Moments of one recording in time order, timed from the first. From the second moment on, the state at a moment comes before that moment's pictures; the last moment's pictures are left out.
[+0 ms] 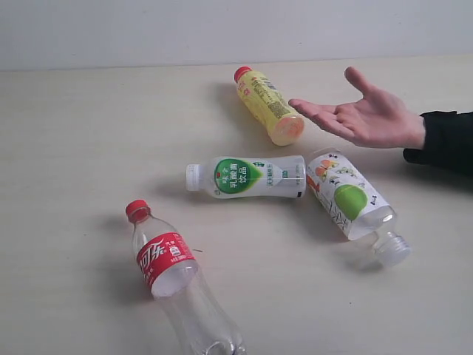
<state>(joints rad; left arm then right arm) 0.06 0.01 0.00 0.01 0.14 -0.06 0.01 0.01 0.00 -0.06 0.16 0.03</state>
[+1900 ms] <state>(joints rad) 0.06 0.01 0.00 0.01 0.14 -0.06 0.04 0.50 -0.46 -0.53 -0.16 0.91</state>
